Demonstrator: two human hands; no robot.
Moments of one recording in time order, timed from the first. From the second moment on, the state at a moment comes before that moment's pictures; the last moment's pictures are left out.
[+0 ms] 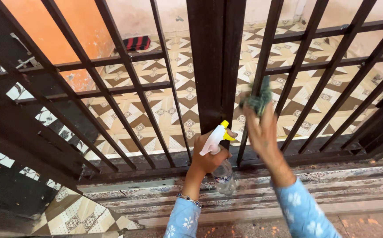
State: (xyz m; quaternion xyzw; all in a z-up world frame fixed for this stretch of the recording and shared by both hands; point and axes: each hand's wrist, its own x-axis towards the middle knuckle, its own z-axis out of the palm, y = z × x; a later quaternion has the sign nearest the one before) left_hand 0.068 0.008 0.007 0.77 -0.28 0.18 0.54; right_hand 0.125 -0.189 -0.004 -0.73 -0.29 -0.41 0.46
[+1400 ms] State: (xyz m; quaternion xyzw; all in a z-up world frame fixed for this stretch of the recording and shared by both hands) left_hand 0.062 -0.053 0.017 0.81 -0.25 0.13 0.51; right_hand 0.069 -0.227 -0.148 -0.97 -0.19 -0.15 0.09
